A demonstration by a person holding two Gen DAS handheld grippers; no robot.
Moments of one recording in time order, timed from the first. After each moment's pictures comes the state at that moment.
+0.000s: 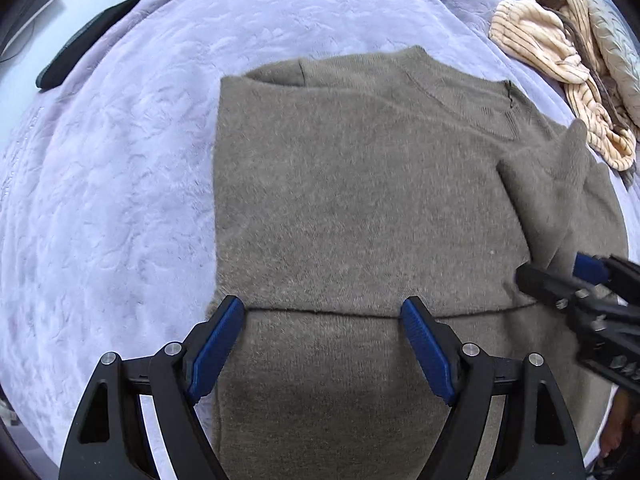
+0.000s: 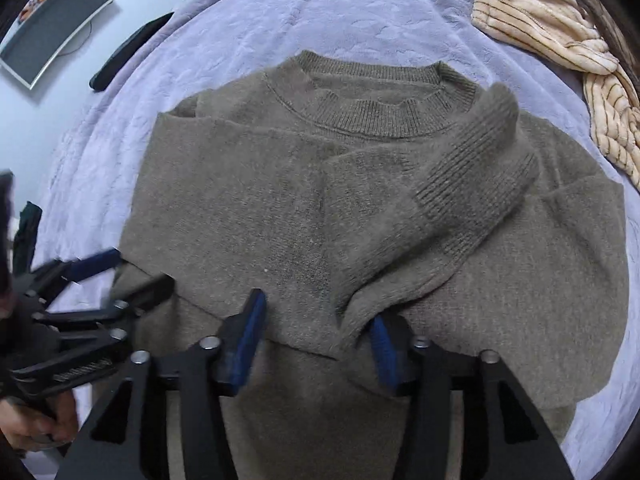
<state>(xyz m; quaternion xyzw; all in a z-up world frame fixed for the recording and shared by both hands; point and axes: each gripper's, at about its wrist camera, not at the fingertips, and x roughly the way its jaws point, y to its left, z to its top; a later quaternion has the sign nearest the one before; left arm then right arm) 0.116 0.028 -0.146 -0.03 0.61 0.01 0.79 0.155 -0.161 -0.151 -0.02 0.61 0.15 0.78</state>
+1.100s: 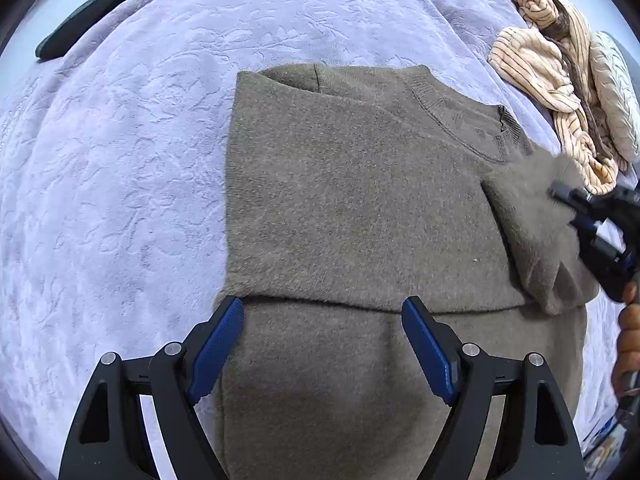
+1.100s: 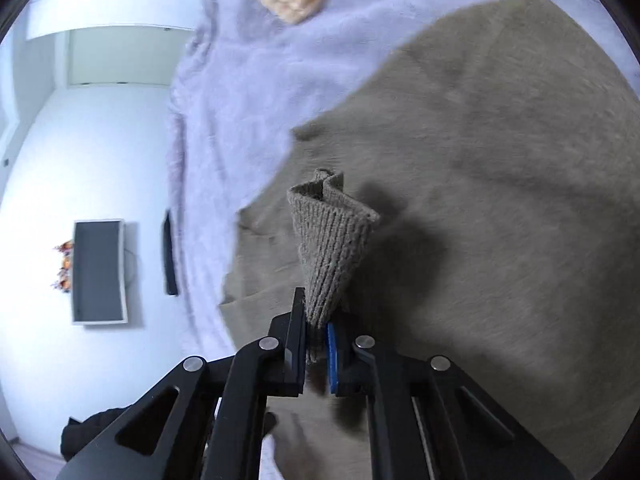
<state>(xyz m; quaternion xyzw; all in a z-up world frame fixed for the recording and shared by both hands) 0.100 0.061 -0.124 -0.08 0.61 -0.01 0.79 0.202 -0.282 -0.160 0.42 0.54 0.11 0.72</state>
